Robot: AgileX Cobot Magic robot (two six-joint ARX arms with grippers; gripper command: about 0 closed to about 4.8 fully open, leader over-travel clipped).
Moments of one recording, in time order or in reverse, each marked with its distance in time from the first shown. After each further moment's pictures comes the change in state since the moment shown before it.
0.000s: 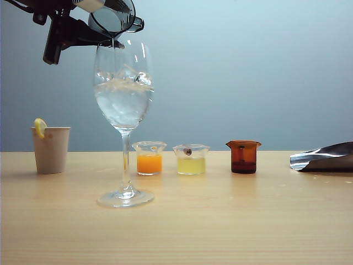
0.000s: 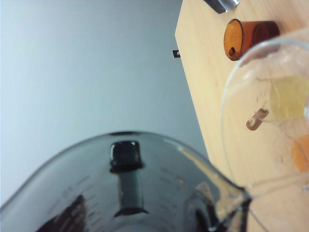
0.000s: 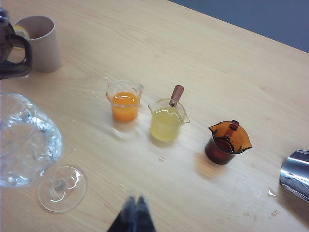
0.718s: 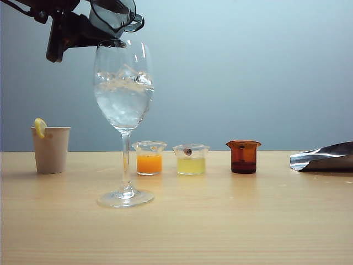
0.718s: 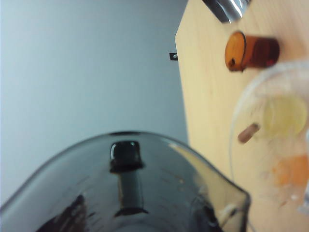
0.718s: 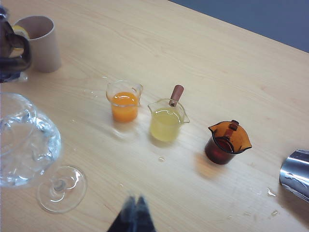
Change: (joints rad) left arm 0.000 0.000 0.000 0.000 0.001 -0.196; right arm 0.000 0.000 0.000 0.000 0.000 0.000
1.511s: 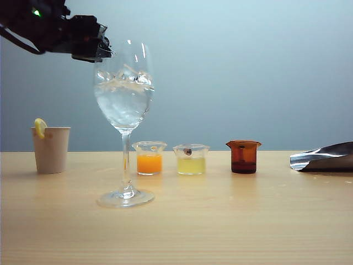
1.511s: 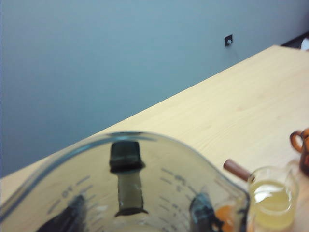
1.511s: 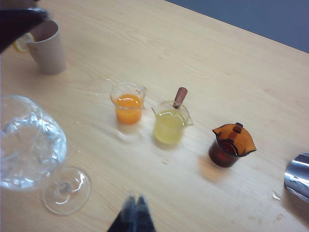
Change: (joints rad) left arm 0.109 0.171 0.000 0.251 -0.270 -1.276; right arm 0.000 0.001 0.000 0.013 -0.013 0.000
